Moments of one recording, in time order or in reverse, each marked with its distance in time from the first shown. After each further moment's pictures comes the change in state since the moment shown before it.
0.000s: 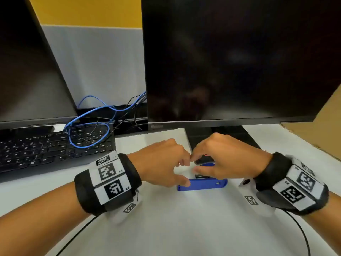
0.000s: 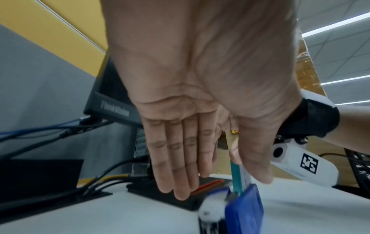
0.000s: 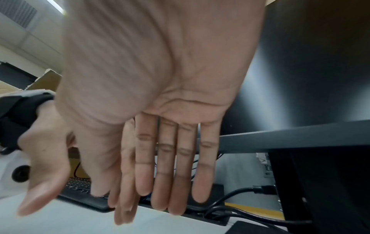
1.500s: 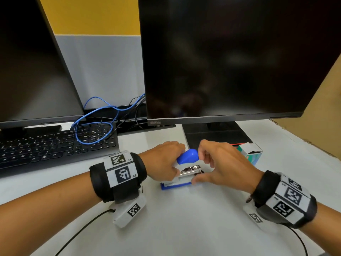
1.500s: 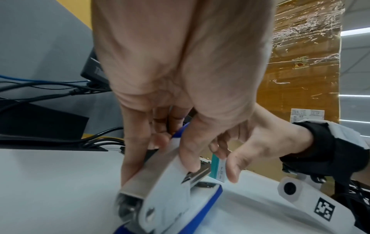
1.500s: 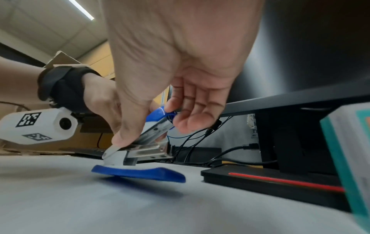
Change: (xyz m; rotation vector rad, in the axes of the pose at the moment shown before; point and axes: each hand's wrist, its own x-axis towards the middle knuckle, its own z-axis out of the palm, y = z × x) left_hand -0.003 0.017 0.017 -0.129 -0.042 -0.144; right_hand -0.041 -0.010 0.039 0.179 0.262 0.222
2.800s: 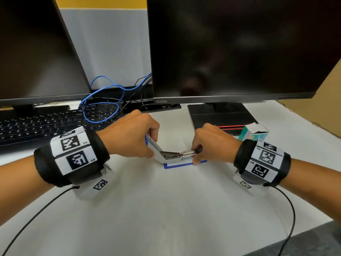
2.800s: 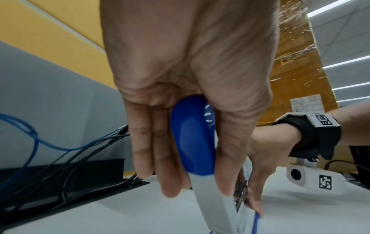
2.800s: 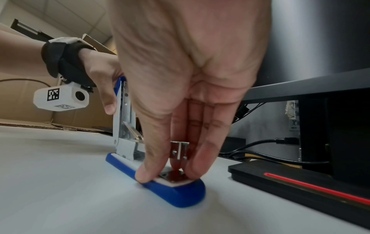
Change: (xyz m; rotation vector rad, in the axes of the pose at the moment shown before) left_hand -0.065 -0.035 -0.024 0.117 0.209 -0.106; right_hand 0.029 -0.021 0.022 -0.166 -0.316 0.030
